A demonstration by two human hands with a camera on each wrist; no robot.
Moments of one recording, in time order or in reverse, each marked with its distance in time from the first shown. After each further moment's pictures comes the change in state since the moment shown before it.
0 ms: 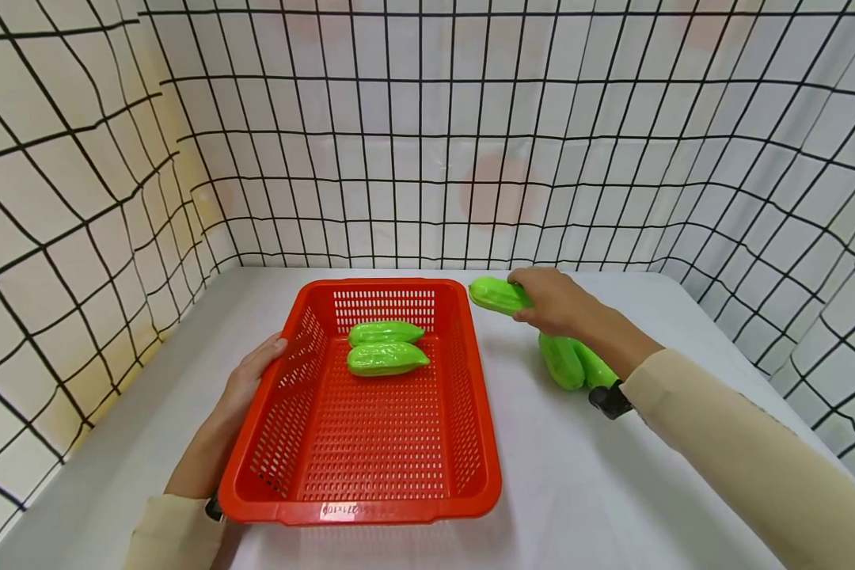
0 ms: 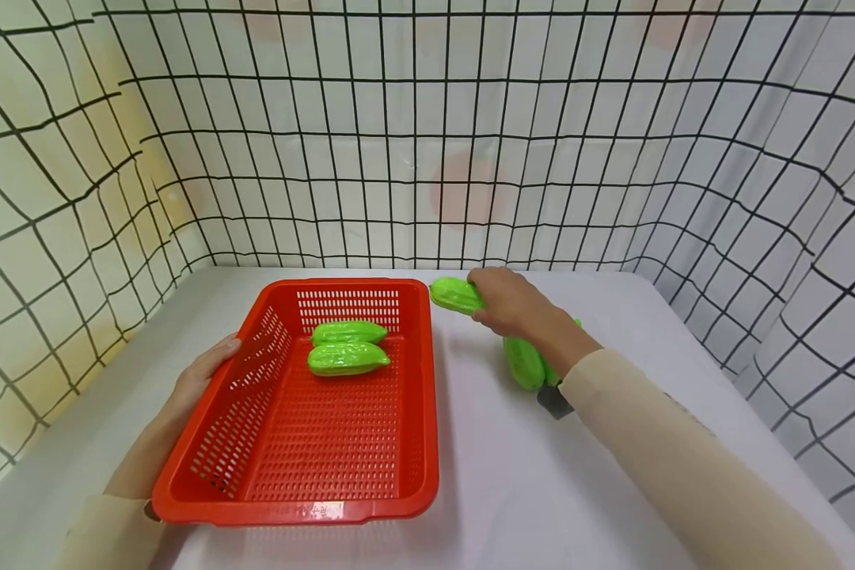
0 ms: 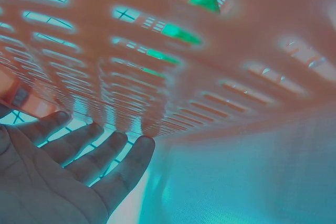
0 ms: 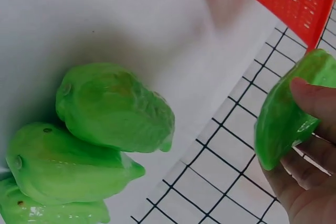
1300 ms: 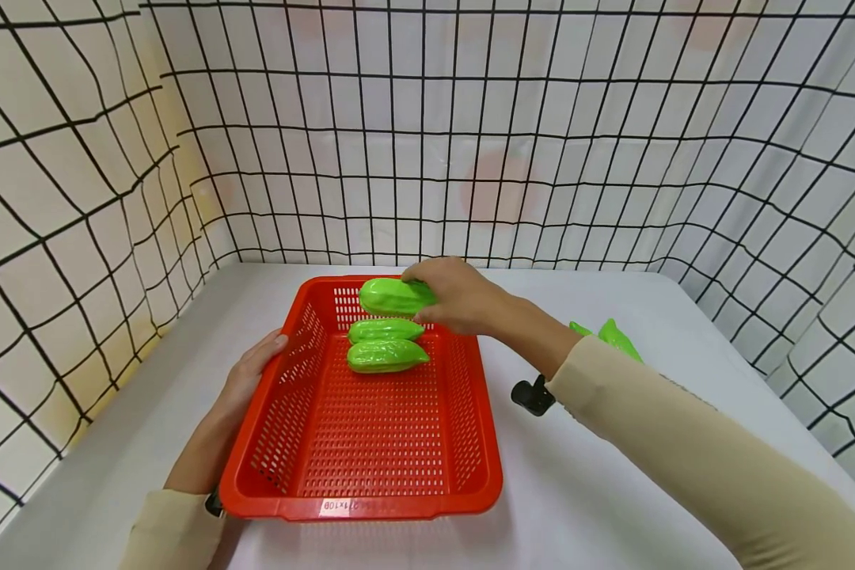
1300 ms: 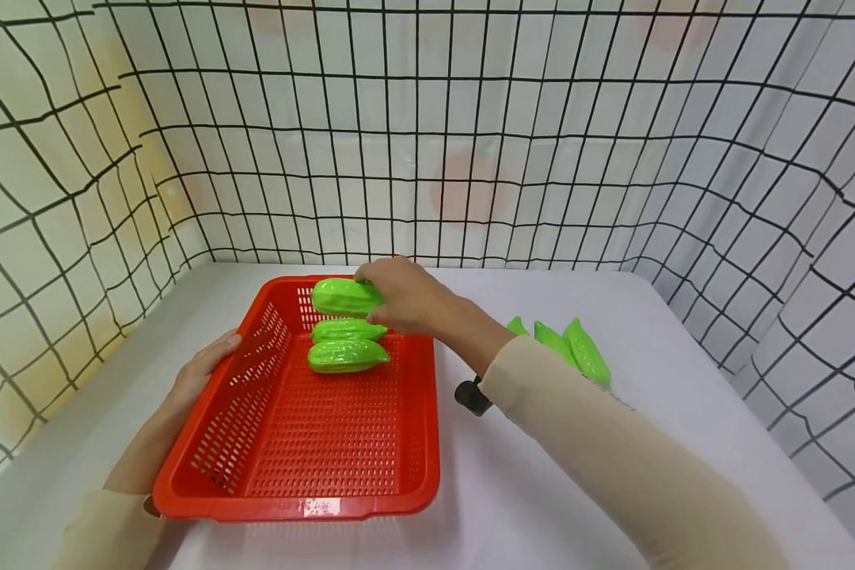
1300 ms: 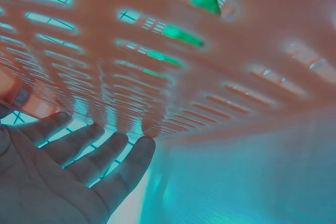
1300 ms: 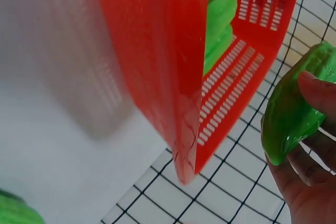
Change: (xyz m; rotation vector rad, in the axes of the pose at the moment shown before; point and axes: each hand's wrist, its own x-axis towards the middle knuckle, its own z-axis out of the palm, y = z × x) left_hand -0.001 0.001 0.003 0.013 0.015 -0.002; right_hand 0.026 -0.124 -0.006 0.115 0.003 -0.240
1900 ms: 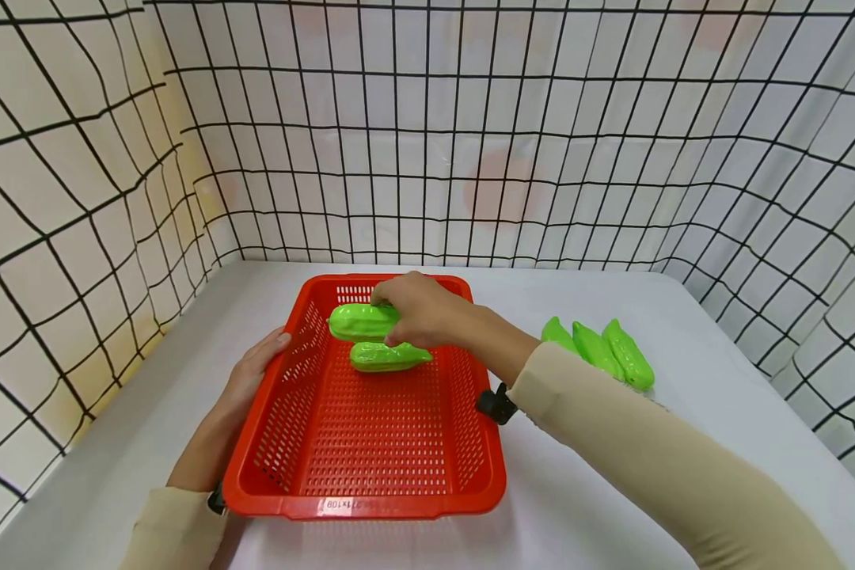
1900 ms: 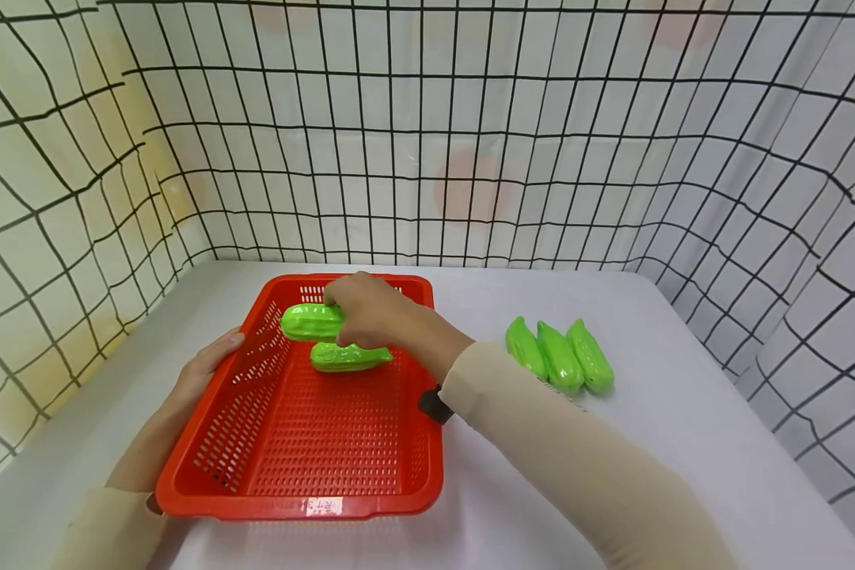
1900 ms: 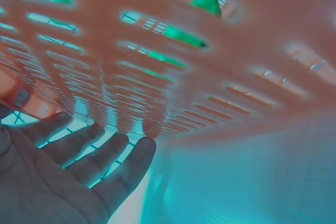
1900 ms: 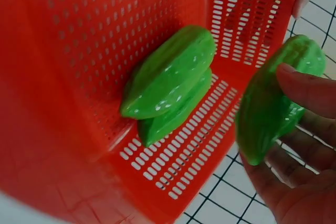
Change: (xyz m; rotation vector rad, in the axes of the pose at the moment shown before) left_hand 0.001 0.001 -0.001 -0.011 -0.006 0.002; right_hand 0.021 -0.034 0.022 0.048 -0.139 0.004
